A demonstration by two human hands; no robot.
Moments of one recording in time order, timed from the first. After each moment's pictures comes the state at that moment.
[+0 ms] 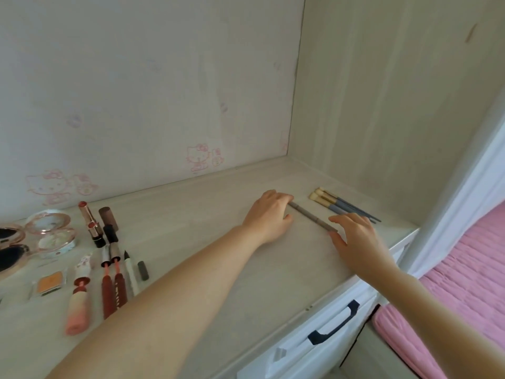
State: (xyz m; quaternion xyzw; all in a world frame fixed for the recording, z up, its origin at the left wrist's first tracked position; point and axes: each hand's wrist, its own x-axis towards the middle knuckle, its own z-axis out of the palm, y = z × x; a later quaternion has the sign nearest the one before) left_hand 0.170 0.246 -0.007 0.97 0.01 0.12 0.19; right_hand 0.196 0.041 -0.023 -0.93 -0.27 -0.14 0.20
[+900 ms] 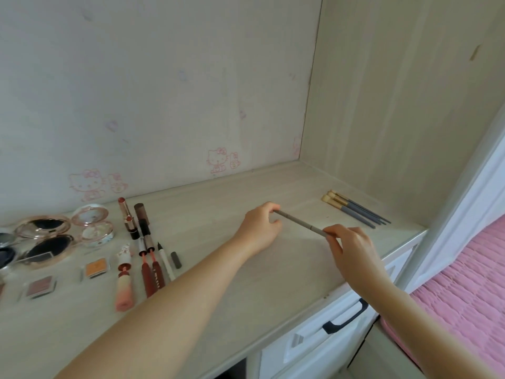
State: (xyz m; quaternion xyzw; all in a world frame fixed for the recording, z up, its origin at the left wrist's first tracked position) left_hand 0.102 0.272 -0.004 0.90 0.13 0.15 0.39; right_hand 0.135 0.069 -0.015 -0.91 -0.26 -0.14 0.28
